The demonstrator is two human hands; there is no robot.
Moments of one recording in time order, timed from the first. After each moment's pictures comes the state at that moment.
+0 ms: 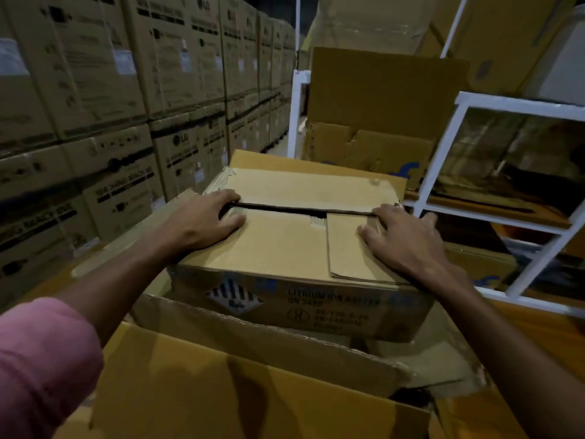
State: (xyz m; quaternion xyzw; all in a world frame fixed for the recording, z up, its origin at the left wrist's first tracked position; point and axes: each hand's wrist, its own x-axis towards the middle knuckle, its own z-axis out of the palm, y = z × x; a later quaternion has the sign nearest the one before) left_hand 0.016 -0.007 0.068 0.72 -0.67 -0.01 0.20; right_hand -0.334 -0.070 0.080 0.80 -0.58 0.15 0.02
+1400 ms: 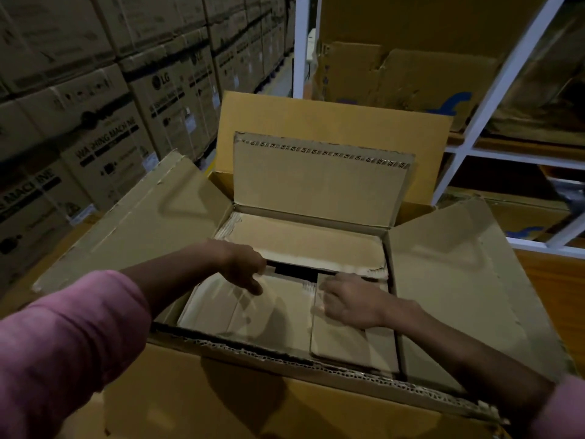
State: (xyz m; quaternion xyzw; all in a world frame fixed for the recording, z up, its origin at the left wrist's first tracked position) left_hand 0.014 -0.102 -0.074 0.55 -0.76 -0.20 -0.28; right_hand -0.263 -0.102 -0.104 0.88 -0.41 -0.13 -0.19
